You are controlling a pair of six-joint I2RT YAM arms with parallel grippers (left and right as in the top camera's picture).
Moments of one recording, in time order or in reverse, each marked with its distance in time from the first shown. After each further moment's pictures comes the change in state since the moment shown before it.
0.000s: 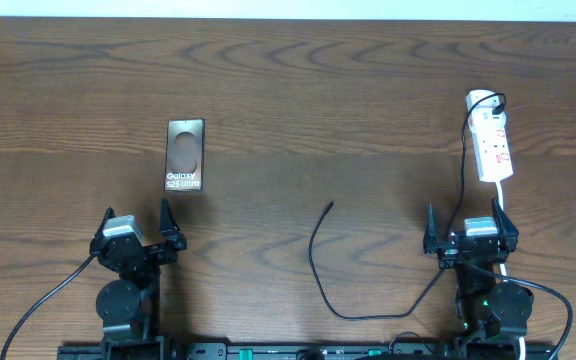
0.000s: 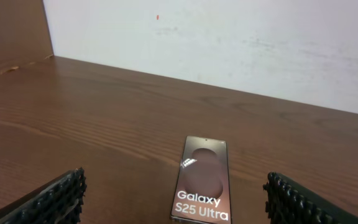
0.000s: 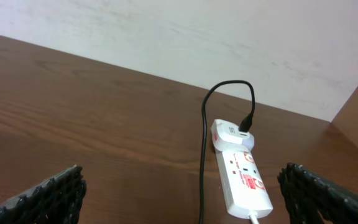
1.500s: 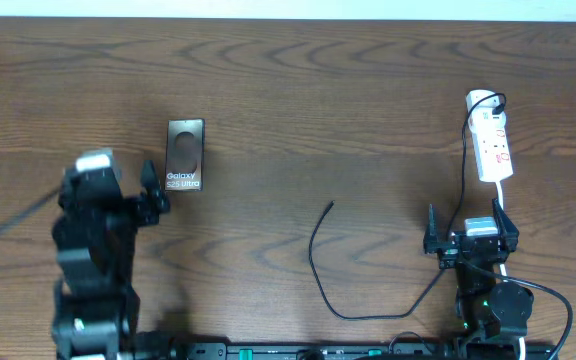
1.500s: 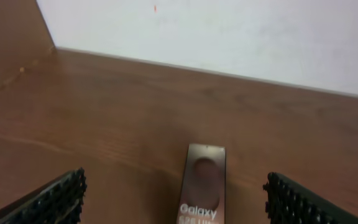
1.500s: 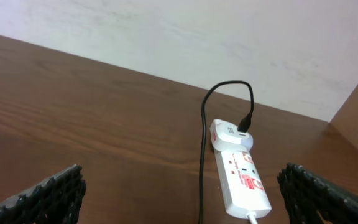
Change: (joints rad) left arm 0.000 0.659 0.653 -0.249 0.000 0.048; right arm 0.000 -0.002 0.000 0.000 0.001 0.000
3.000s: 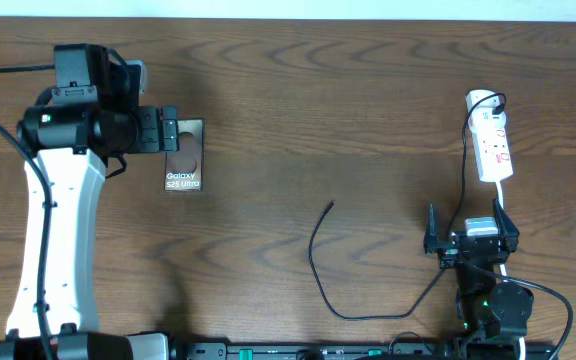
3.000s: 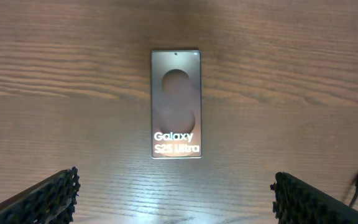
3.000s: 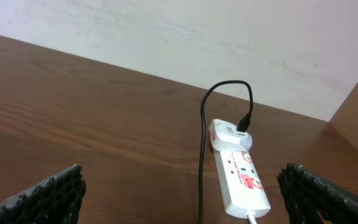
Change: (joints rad) left arm -0.003 0.839 0.806 -0.706 0.182 0.127; right arm 0.000 0.000 0.000 -0.001 0.003 0.000
